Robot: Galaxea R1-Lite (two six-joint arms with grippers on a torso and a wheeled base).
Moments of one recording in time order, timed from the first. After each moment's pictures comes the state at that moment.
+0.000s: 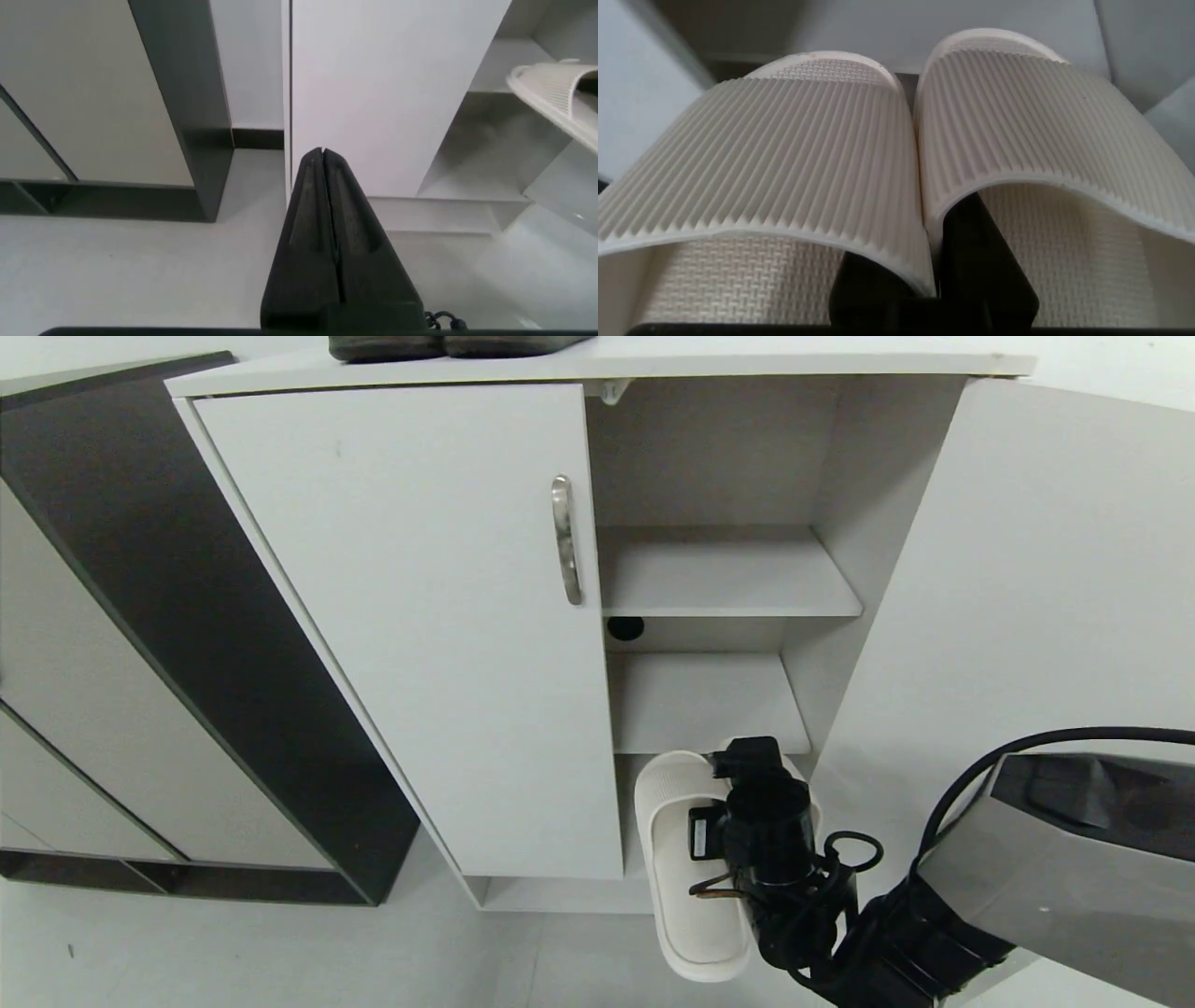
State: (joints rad) left arm 0.00 0.00 0.00 0.00 0.05 -0.02; right arm 0.82 2.20 -0.87 -1.12 -0.70 0.19
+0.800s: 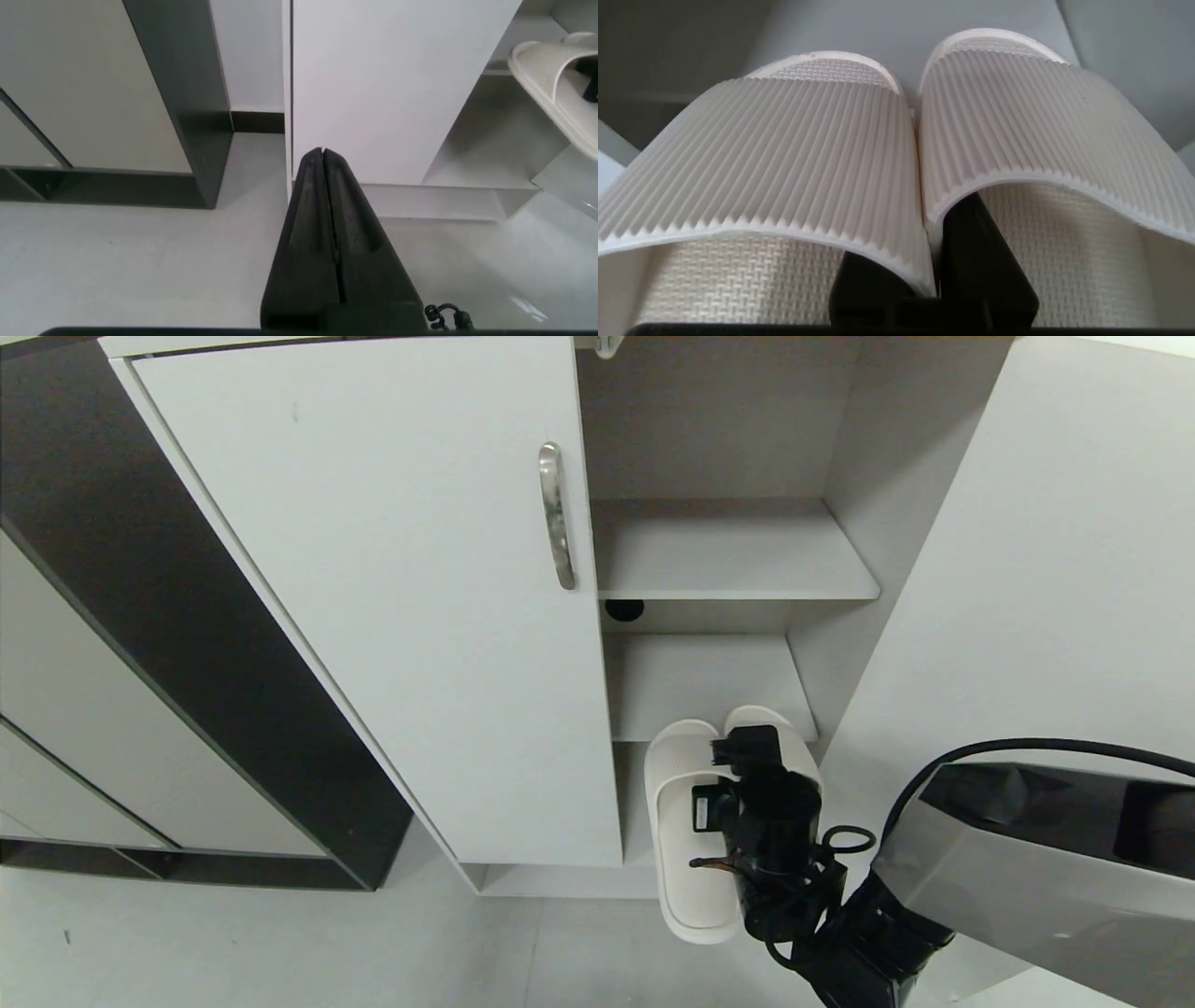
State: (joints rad) left arm 0.00 0.00 0.00 0.00 0.05 -0.01; right arm 0.77 2.31 -0.92 -1.38 -0.75 0.02
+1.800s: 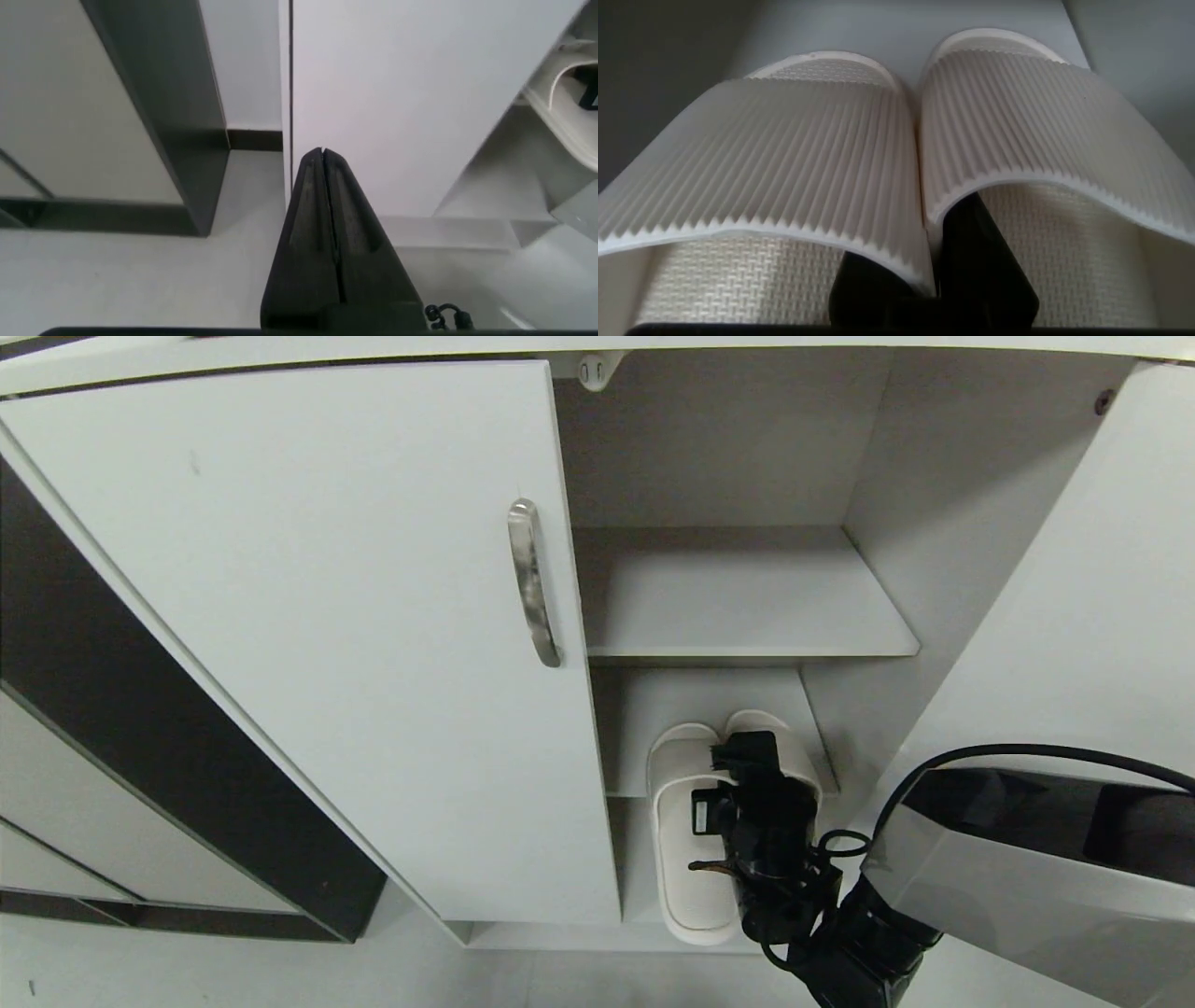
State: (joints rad) left arm 0.00 0.00 0.00 0.00 0.05 -0.02; right arm 0.77 2.34 -0.94 -1.40 -0.74 0.01
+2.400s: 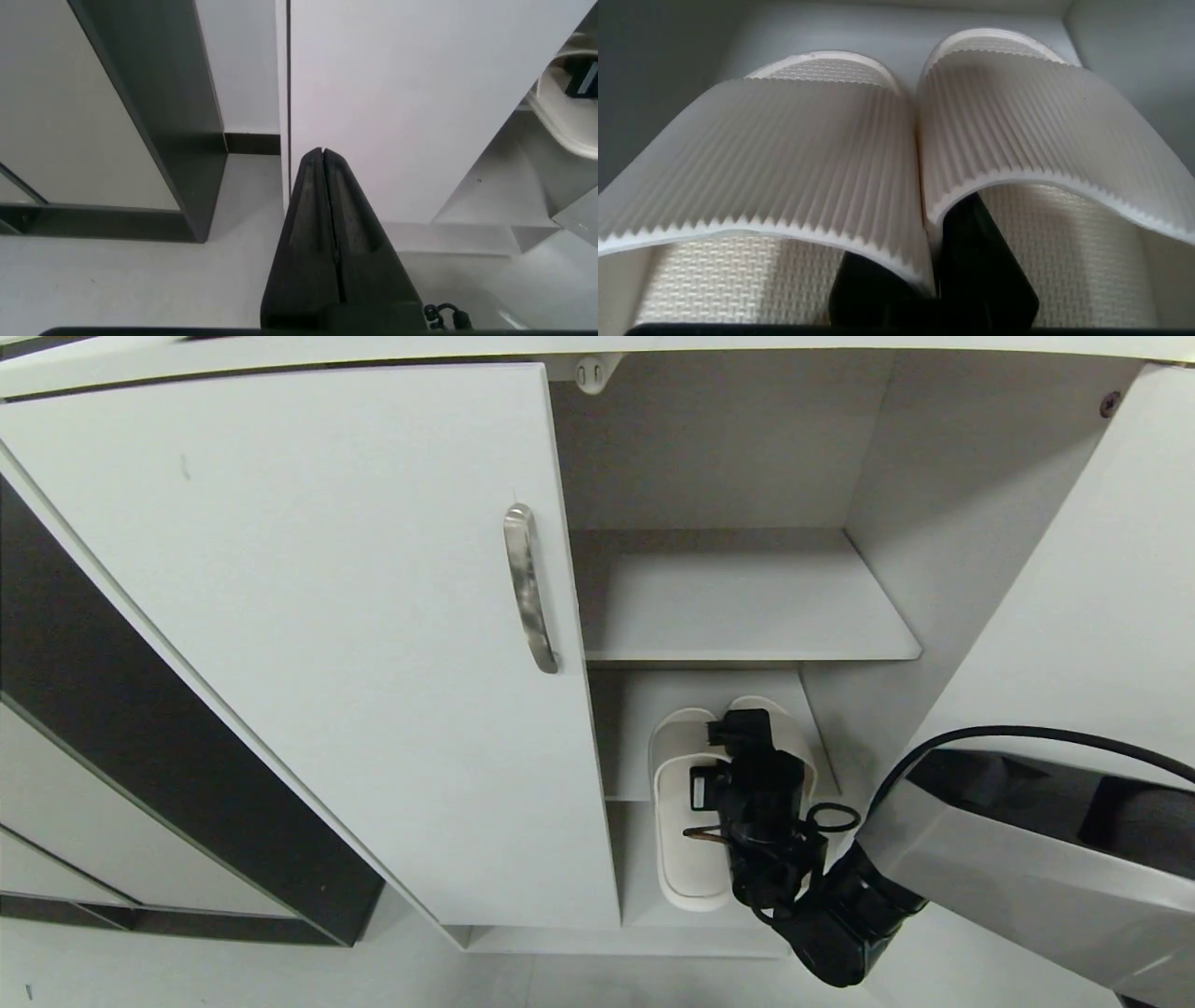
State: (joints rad) left arm 0.00 0.00 0.00 0.00 0.05 -0.02; right arm 0.73 2.36 -1.07 -1.28 -0.74 0.01
